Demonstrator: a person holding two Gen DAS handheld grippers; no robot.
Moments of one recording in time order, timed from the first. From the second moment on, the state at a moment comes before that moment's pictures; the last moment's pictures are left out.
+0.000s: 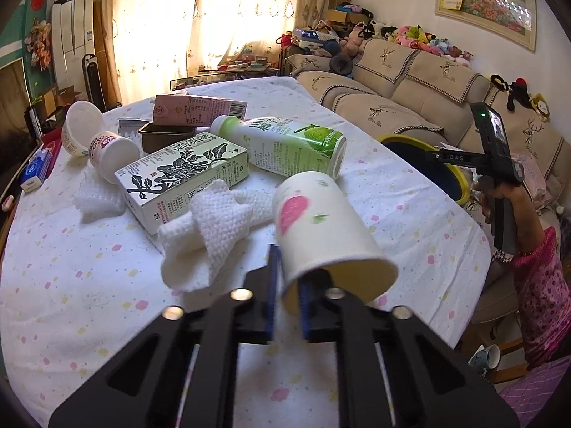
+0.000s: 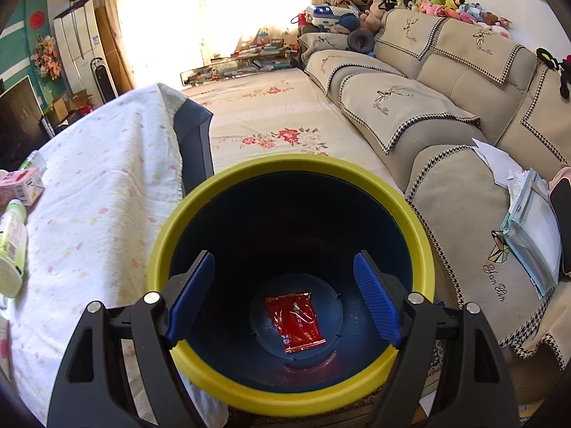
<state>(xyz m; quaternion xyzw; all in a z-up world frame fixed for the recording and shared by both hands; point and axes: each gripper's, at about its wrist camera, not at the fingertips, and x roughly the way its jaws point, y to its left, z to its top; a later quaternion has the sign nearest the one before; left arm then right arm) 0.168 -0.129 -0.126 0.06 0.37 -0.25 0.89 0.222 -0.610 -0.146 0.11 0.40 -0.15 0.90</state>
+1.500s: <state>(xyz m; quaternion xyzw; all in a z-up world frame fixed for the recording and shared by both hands) 0.278 -0.436 -0.114 0.10 0.39 -0.40 0.82 0.049 -0.653 -0.085 0.18 0.28 -0.20 0.92</state>
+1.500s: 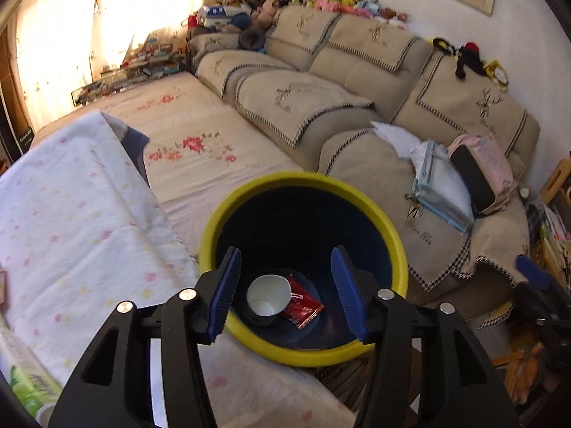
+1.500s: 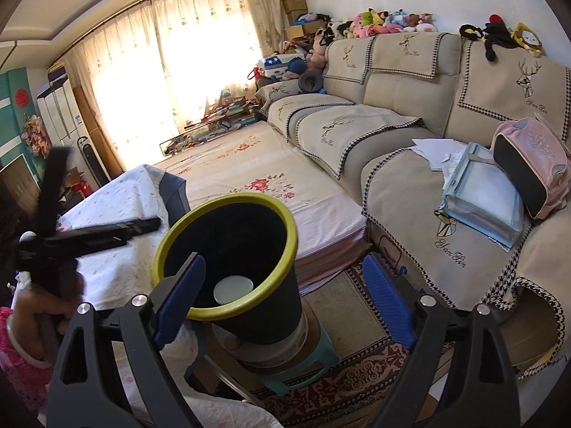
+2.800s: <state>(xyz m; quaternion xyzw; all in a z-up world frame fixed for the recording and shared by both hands) 0.288 0.028 -0.077 -0.07 0.22 -0.09 0.97 0.278 -0.382 -0.107 -0.01 0.40 0.15 0.91</state>
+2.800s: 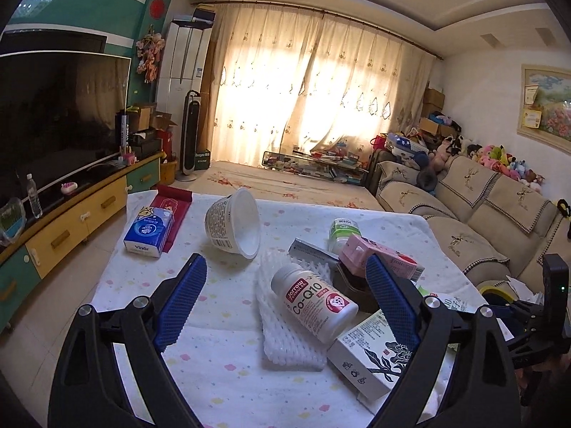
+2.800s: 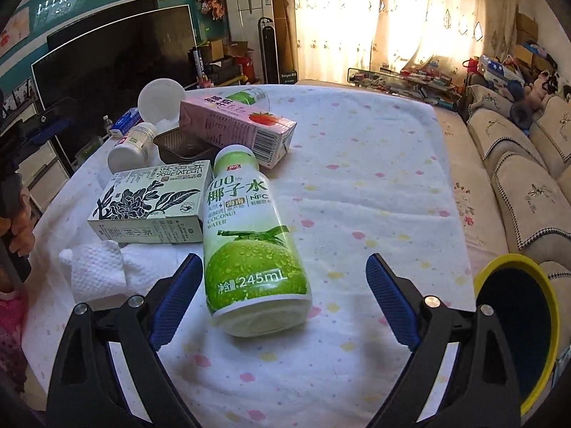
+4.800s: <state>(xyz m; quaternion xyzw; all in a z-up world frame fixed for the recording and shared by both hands) 0.286 0.006 -0.084 -0.03 0.24 -0.13 0.96 0.241 -0.594 -0.147 0.10 0.41 -0.18 0.89</state>
